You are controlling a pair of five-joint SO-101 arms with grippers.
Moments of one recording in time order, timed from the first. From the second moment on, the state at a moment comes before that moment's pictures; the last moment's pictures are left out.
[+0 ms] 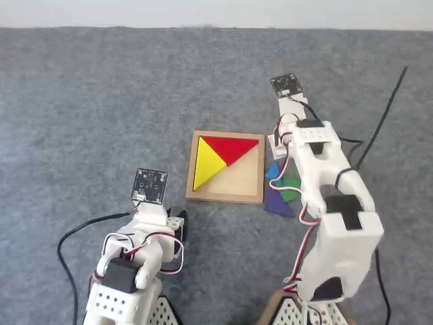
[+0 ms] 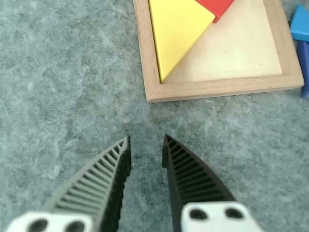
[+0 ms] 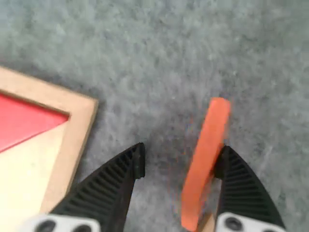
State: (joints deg) left arm 10.0 -102.7 97.1 72.0 13.3; right arm -8.5 20.8 14.3 42.3 11.1
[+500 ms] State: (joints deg) left arm 10.0 -102.7 97.1 72.0 13.3; right arm -5.0 26.1 5.4 49.1 8.8
